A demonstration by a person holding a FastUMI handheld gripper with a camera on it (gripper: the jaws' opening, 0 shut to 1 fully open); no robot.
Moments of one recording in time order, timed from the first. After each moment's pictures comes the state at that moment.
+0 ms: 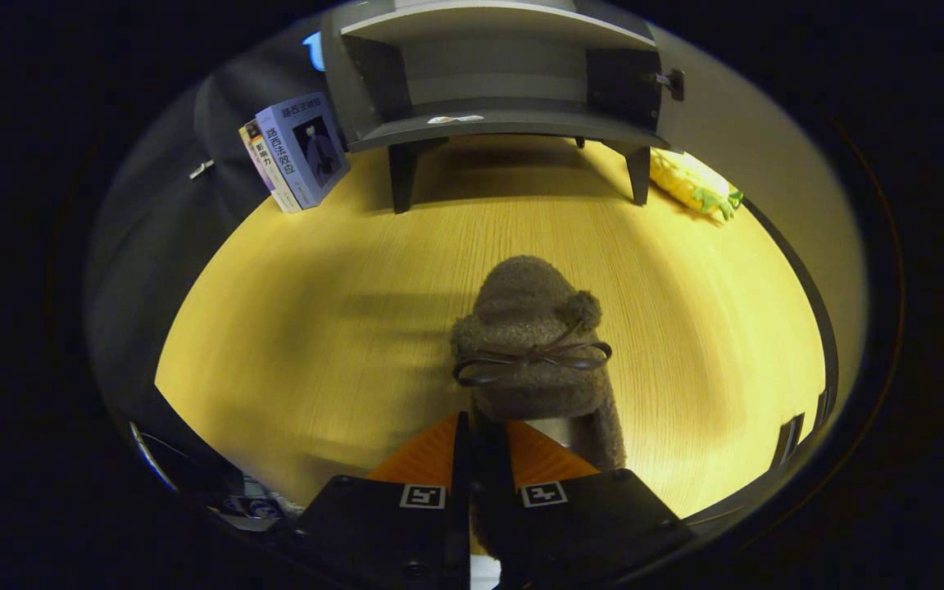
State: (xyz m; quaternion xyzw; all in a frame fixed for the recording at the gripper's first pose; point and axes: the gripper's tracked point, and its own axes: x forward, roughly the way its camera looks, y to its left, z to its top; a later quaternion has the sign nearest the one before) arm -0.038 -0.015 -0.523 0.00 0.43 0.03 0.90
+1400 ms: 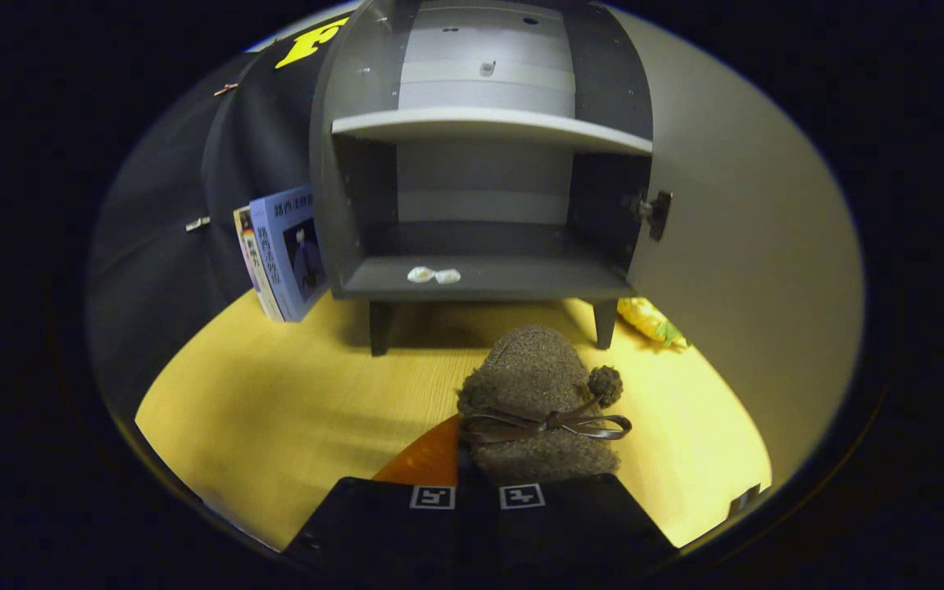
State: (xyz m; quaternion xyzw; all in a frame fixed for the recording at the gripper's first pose) arm 0.062 -0.041 -0.403 -0.01 0.24 -0.01 0.97
